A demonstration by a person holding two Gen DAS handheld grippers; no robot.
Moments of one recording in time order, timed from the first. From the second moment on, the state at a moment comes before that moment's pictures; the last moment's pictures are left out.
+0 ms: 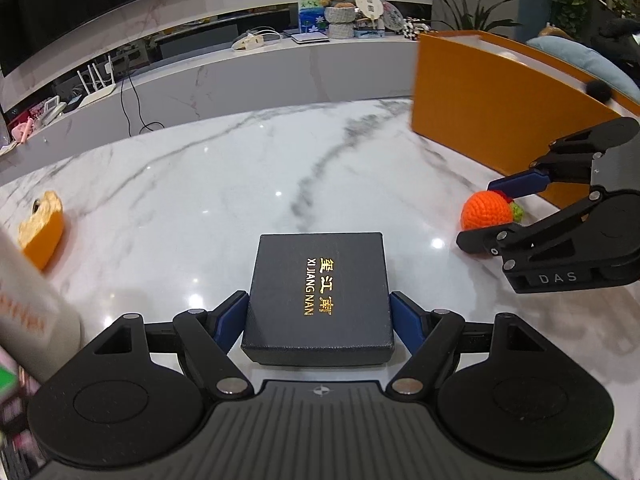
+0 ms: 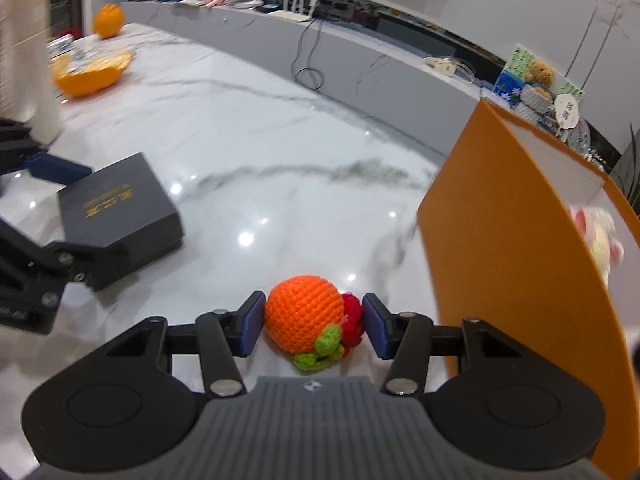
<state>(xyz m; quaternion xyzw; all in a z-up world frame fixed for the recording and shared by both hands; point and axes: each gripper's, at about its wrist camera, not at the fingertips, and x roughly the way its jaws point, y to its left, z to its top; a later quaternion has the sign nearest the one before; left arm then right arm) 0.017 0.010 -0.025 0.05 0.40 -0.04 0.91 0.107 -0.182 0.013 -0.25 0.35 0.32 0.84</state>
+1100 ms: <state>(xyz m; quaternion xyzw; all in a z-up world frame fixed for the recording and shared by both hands) -0.055 -0.018 -0.030 -0.02 0.38 -0.02 0.92 0.058 -0.215 0.025 -0.18 0.44 0.36 0.80</state>
